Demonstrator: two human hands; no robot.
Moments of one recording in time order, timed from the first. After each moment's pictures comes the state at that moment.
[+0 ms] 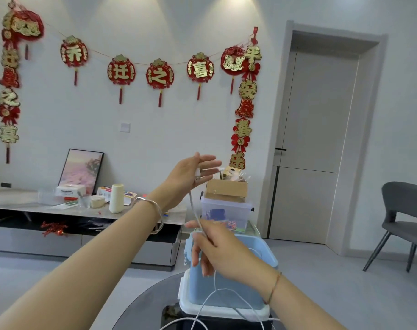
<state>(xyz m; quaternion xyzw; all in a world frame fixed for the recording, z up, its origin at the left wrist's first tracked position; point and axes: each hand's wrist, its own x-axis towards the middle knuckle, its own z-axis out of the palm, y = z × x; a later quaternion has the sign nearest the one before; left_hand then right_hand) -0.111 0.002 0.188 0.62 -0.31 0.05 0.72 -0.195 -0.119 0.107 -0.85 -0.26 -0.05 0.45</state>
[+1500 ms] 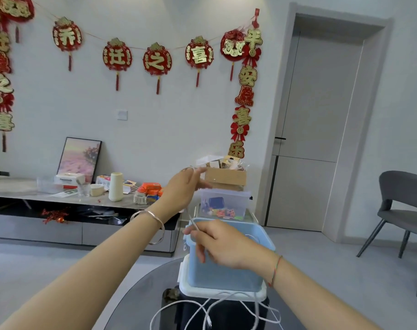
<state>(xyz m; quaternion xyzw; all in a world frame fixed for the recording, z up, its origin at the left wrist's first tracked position) -0.101 0.000 0.136 0.79 -0.25 0.20 0.52 -0.198 -0.125 0.104 -0.91 -0.23 0.01 0.35</state>
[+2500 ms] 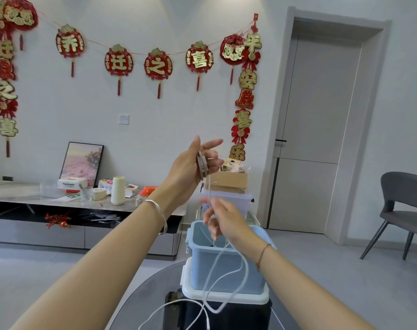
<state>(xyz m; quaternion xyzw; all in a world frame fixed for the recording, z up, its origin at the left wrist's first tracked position) -0.143 -0.010 0.187 0.49 -0.34 0.01 0.80 -0.160 -0.128 0.106 -0.76 -0.17 -0.08 0.62</state>
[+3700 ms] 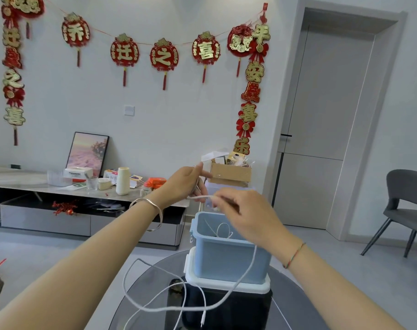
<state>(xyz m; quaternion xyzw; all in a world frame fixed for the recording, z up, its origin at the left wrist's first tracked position) -0.117 0.021 0.143 0.79 -0.26 0.07 0.55 -0.208 -0.143 0.130 -0.88 -0.29 -0.31 0.19</state>
